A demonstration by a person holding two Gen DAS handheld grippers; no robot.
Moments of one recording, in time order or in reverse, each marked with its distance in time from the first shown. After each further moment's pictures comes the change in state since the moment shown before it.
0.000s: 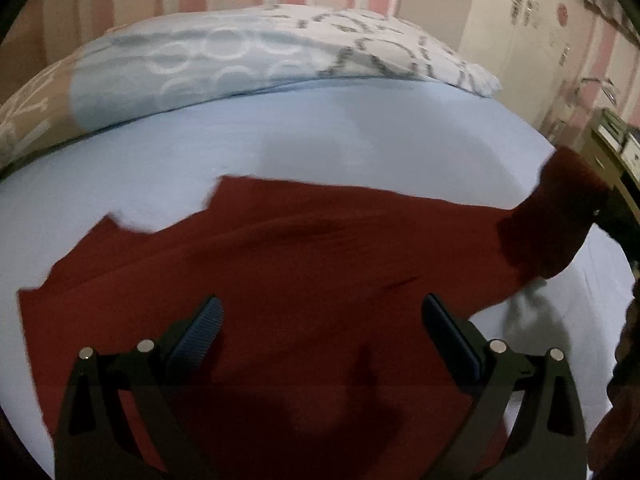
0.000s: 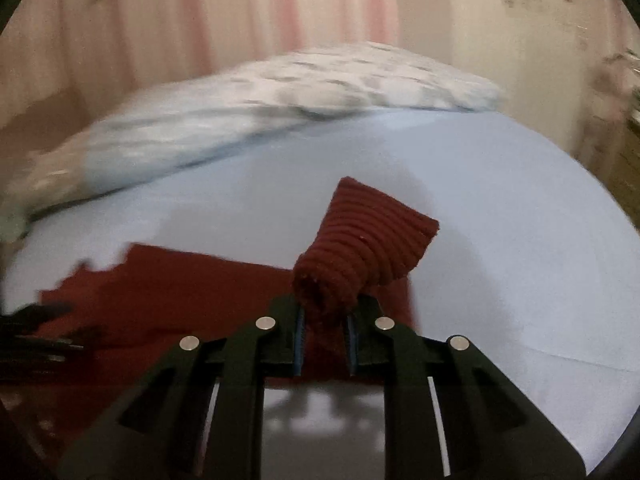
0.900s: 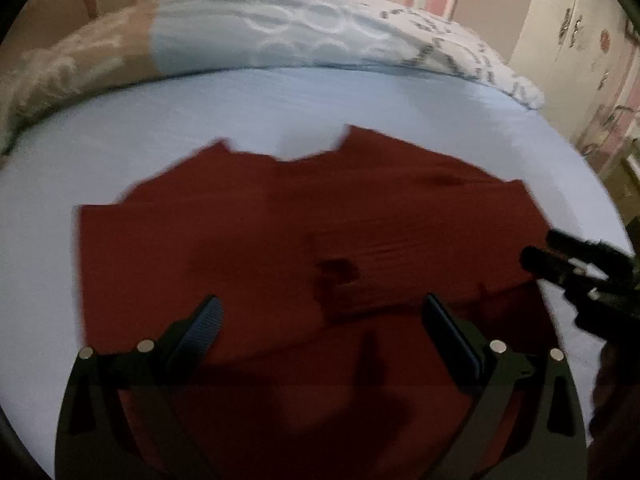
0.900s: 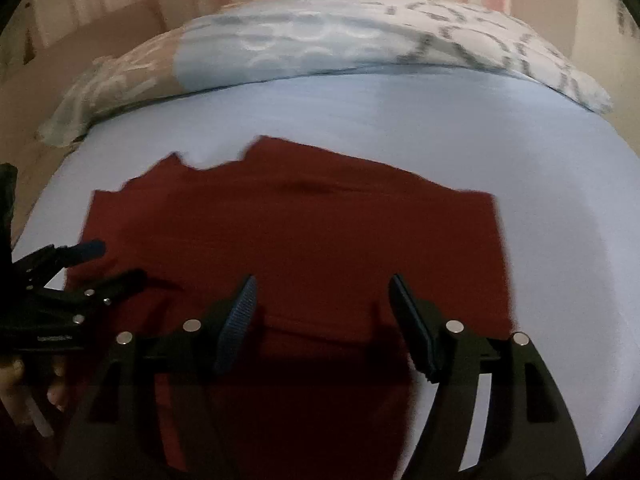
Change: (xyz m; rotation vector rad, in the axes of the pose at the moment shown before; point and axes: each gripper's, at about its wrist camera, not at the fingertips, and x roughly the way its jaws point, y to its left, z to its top) left arm -0.021 0.078 -0.040 -0.130 0.039 0.044; right arm 0.051 0.131 -0.045 -0.186 0.221 0.143
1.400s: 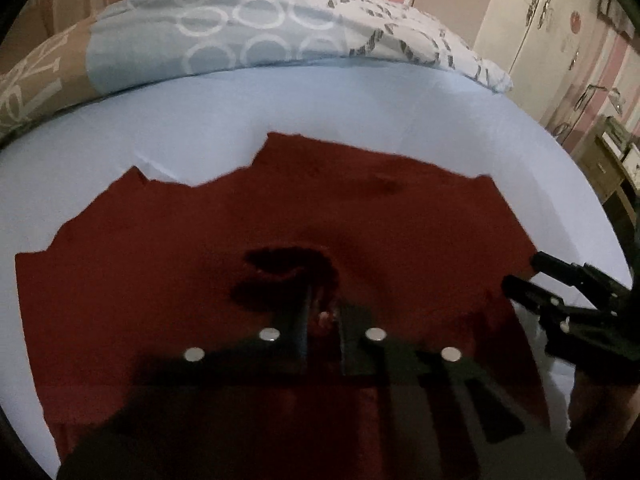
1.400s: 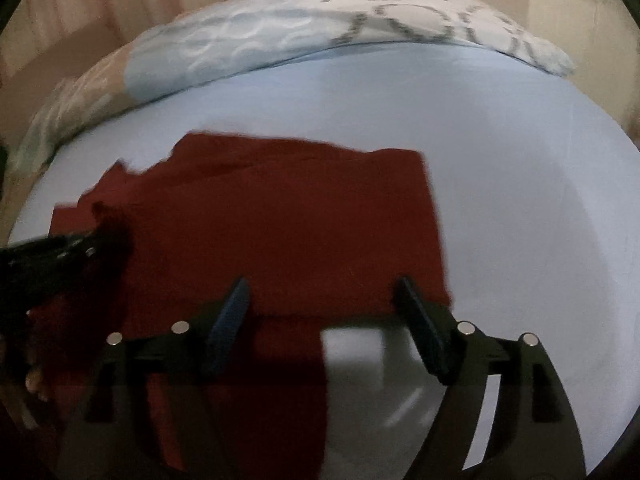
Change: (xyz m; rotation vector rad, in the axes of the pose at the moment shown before) left arm 0.026 -0.038 0.029 0.090 0.014 -0.084; right arm 0.004 -0.054 -0.022 0.141 -0.007 -0.061
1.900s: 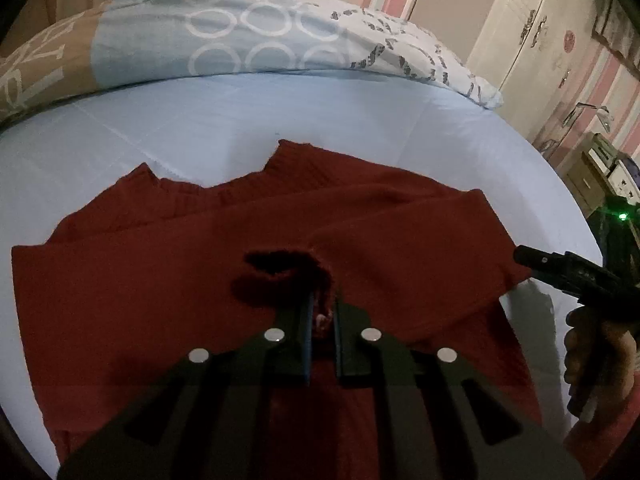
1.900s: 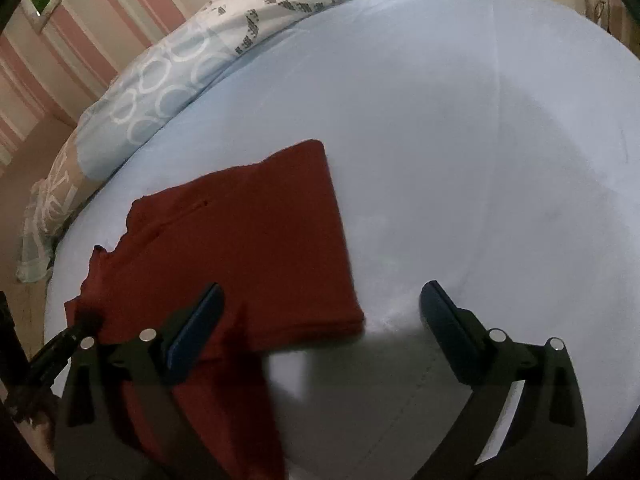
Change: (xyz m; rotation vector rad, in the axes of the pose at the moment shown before) left arm -0.009 0.023 -0.004 -0.029 -0.034 -0.073; right arm 0.009 -0.079 0.008 0.332 0.060 0.058
